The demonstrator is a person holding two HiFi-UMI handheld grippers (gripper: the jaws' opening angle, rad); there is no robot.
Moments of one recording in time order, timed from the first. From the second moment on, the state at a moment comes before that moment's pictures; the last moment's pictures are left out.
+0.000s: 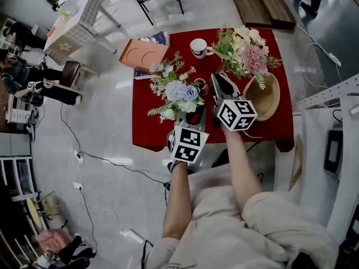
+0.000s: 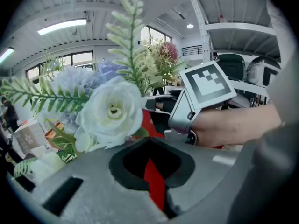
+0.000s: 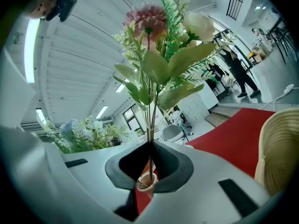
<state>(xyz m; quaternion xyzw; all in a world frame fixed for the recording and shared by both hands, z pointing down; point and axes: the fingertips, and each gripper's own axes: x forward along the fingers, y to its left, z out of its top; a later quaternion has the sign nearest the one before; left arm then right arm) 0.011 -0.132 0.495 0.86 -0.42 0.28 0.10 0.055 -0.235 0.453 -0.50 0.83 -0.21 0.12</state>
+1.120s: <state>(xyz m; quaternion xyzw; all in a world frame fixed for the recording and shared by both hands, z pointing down) 0.032 -0.131 0.470 0.88 -0.38 0.25 0.10 0.089 -0.213 0.425 -0.50 0.83 -0.22 0.09</state>
